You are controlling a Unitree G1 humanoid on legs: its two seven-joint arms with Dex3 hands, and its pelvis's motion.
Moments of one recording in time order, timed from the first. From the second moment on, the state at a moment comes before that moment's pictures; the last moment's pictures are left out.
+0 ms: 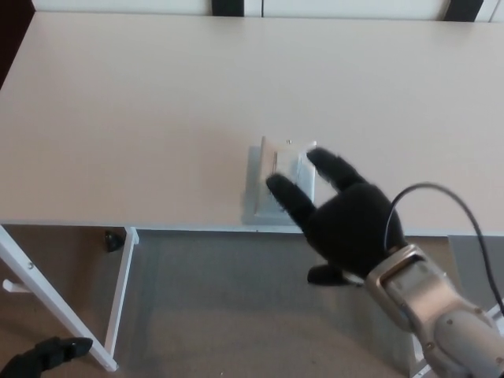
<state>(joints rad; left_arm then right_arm) -0.03 0.42 0.02 0.95 0.04 -0.23 -0.24 -0.39 -0.45 0.69 0.08 -1.23 0.15 -0.03</state>
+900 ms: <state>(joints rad) -0.04 0.41 0.01 0.97 0.04 -0.23 -0.24 0.52 -0.64 0.10 -0.63 -0.94 -0.11 -0.06</state>
